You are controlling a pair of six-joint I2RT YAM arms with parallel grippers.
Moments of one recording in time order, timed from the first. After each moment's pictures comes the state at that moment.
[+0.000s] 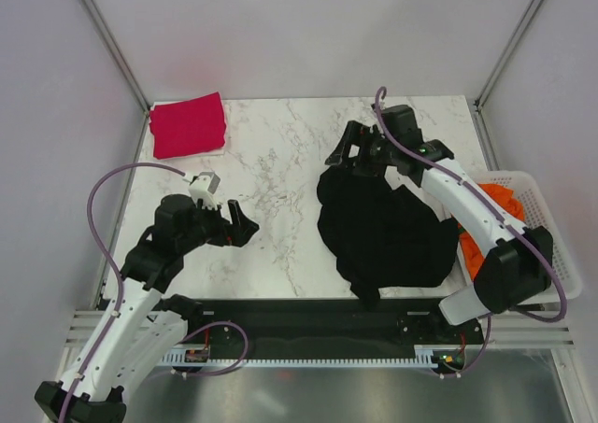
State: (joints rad) left arm -0.36 0.64 0.69 -0.57 0.23 -0.35; right arm 0.39 1.48 1.33 -0.48 -0.34 0.68
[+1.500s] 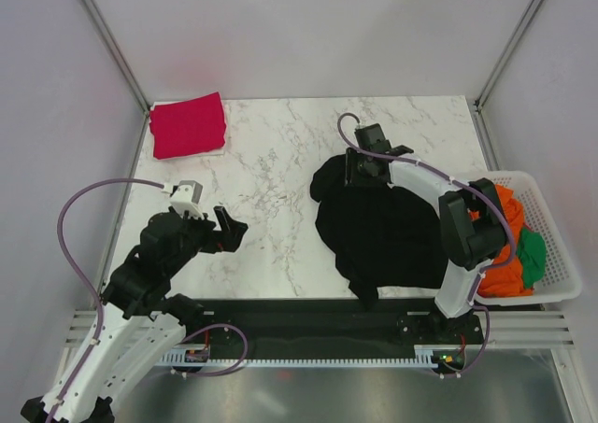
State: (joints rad) left arm -0.49 0.47 0.72 -0.67 -0.05 -0.42; right arm 0.39 1.82 1.27 -0.42 0.03 0.41
